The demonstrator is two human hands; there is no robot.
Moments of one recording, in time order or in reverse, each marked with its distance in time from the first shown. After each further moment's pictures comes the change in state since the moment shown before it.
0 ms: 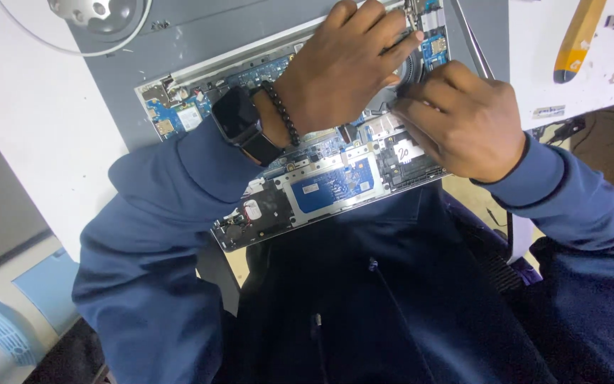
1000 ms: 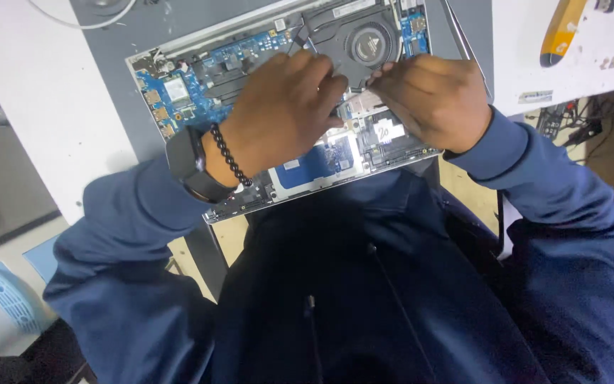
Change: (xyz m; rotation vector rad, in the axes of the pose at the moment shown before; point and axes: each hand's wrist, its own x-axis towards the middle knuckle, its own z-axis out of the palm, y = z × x) left_hand -0.045 0.034 -0.056 -0.168 -0.199 -0.076; right_hand -0.016 0.006 0.026 0.215 0.232 -0.078
